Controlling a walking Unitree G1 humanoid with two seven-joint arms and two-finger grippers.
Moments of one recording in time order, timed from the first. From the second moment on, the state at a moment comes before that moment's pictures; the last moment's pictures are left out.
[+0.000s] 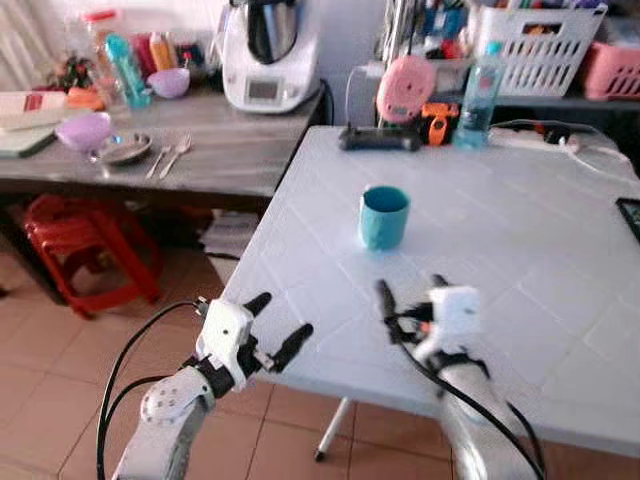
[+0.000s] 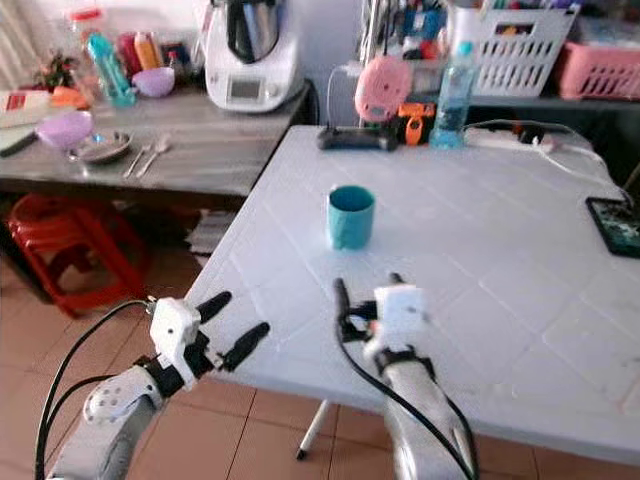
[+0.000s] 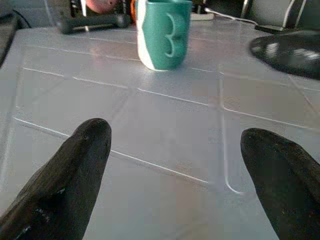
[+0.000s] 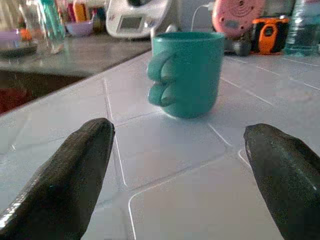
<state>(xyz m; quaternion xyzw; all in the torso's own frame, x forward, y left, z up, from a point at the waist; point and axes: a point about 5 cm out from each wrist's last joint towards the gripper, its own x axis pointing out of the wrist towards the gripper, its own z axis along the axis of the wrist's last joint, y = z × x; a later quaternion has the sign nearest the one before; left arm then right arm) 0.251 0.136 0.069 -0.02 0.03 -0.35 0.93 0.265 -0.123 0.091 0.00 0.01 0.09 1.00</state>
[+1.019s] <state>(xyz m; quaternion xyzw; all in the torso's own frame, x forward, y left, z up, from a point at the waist) 0.243 0.140 0.053 -0.05 0.05 -0.38 0.92 0.360 -0.094 0.118 -0.02 0.01 0.06 1.00</state>
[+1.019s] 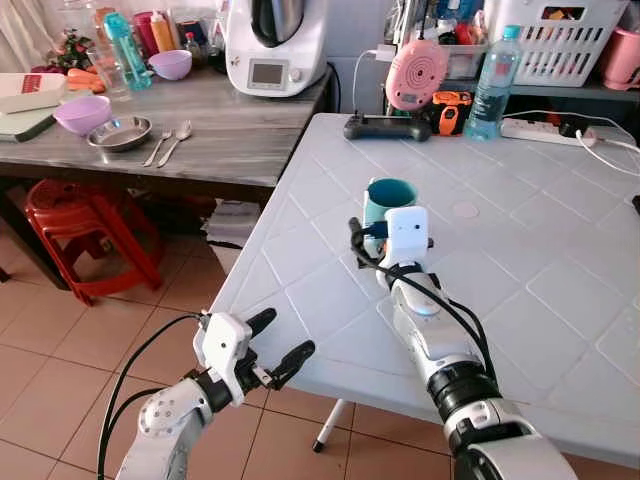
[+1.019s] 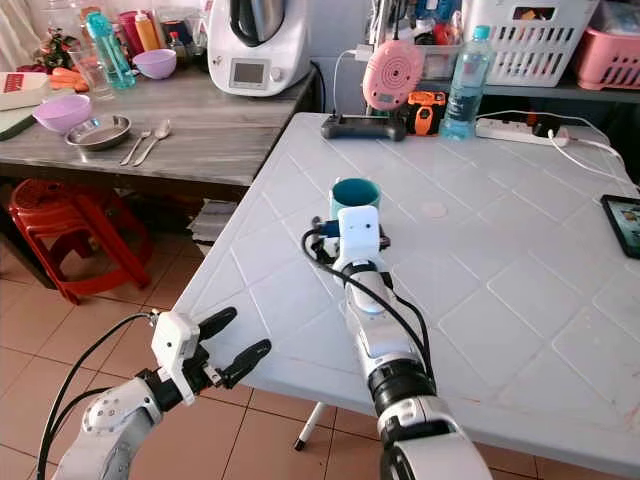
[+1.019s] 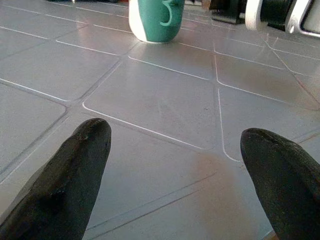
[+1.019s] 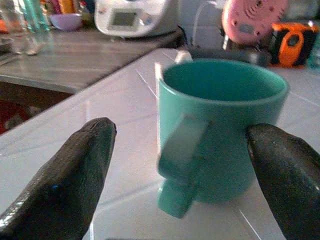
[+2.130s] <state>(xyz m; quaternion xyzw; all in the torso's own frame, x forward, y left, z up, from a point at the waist) 0.244 0.140 0.045 -0.05 0.04 -0.39 0.92 0.364 -0.118 0.112 -0.03 0.00 0.01 1.00</state>
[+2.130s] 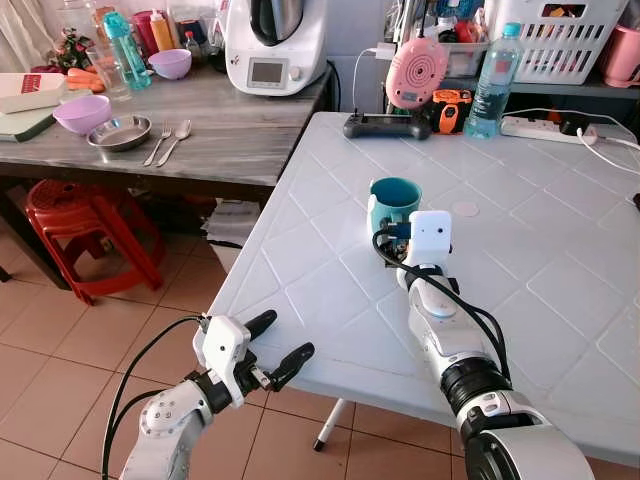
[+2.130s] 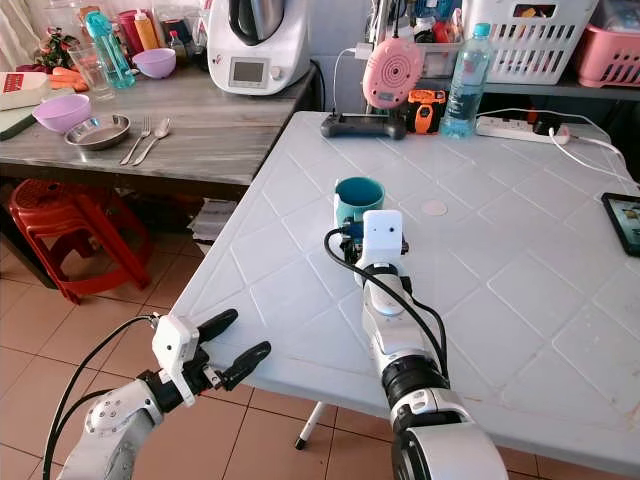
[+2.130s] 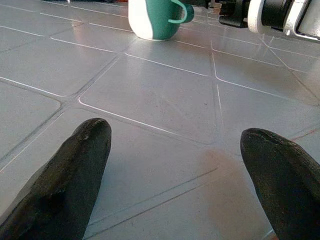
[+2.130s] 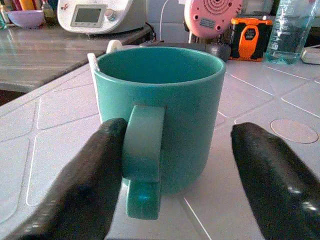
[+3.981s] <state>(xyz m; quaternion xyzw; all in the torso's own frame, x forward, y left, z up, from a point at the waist) 0.284 0.141 0.071 -0.04 0.00 -0.20 0.98 0.331 -0.147 0.099 -0.04 -0.05 0.01 1.00</state>
